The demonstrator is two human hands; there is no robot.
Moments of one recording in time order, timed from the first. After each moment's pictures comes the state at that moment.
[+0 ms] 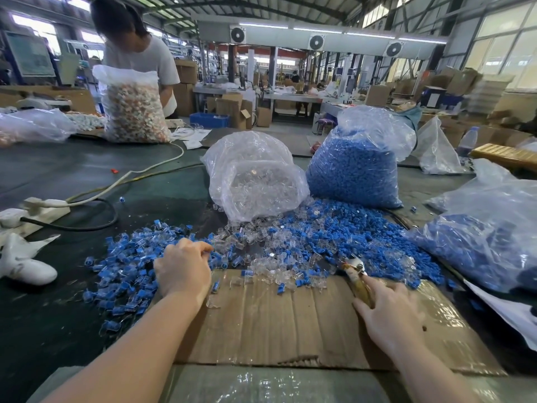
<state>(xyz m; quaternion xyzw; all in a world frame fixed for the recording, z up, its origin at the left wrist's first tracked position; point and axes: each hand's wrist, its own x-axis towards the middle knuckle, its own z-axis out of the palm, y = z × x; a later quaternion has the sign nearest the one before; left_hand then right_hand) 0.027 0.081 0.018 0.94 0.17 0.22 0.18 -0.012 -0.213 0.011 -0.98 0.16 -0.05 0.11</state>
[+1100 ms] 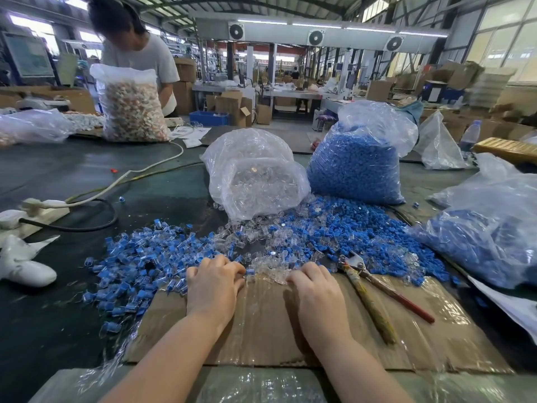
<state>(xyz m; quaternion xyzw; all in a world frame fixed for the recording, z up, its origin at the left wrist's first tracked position) 0.013 0.050 -0.004 0.97 0.02 0.18 0.15 -0.006 -0.122 0.001 -0.94 -0.15 -0.28 0.16</state>
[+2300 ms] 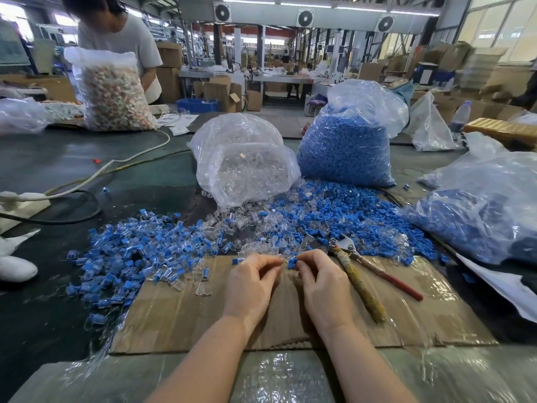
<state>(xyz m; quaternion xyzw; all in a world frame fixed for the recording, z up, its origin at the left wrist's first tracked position) 0.004 -0.015 -0.011 0.83 -0.03 0.15 0.54 -0.003 -0.140 -0.009 -0.87 -0.01 -0.22 0.43</state>
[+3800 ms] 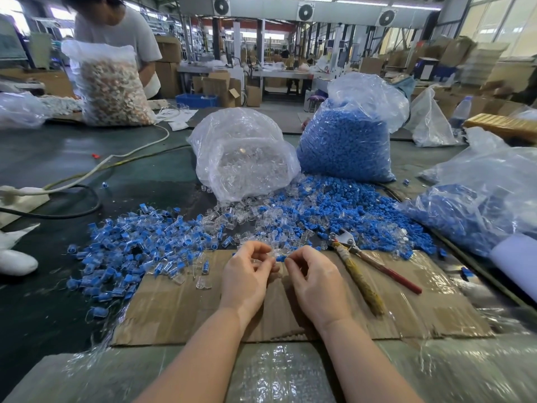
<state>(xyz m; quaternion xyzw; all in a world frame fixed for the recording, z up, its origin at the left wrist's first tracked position) 0.003 -0.014 -0.007 0.74 0.02 0.10 0.66 -0.006 -0.137 -0.006 -0.90 -0.09 -0.21 0.37</state>
